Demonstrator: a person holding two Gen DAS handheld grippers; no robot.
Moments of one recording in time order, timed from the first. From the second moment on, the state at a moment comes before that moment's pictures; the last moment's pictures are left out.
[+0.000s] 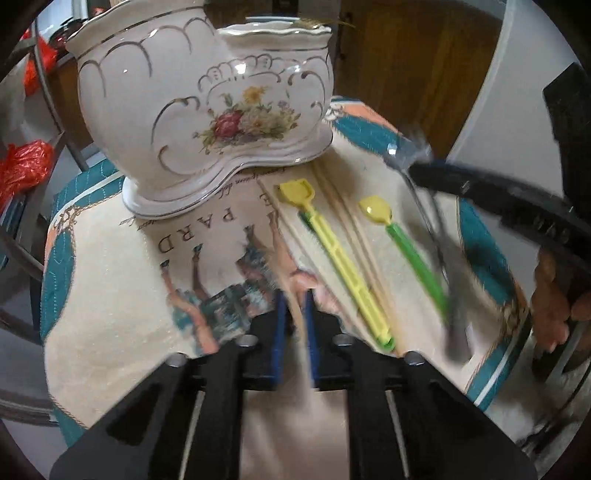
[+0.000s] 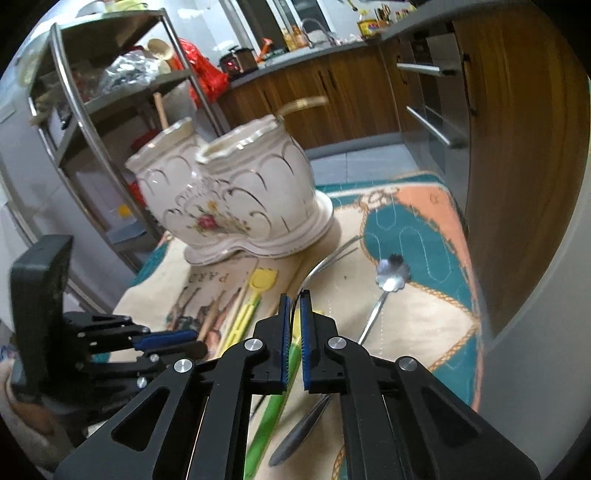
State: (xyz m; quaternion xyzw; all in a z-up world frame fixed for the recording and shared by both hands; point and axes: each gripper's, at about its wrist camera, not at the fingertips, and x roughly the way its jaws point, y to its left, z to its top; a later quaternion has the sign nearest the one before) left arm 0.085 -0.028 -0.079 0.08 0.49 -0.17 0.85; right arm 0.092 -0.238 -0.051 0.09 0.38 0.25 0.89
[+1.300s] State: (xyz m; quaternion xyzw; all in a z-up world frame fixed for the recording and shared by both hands) left arm 0.023 0.031 -0.009 0.08 0.26 -0.19 0.94; right arm 0.050 -0.218 0.028 0.02 0.23 0.25 0.94
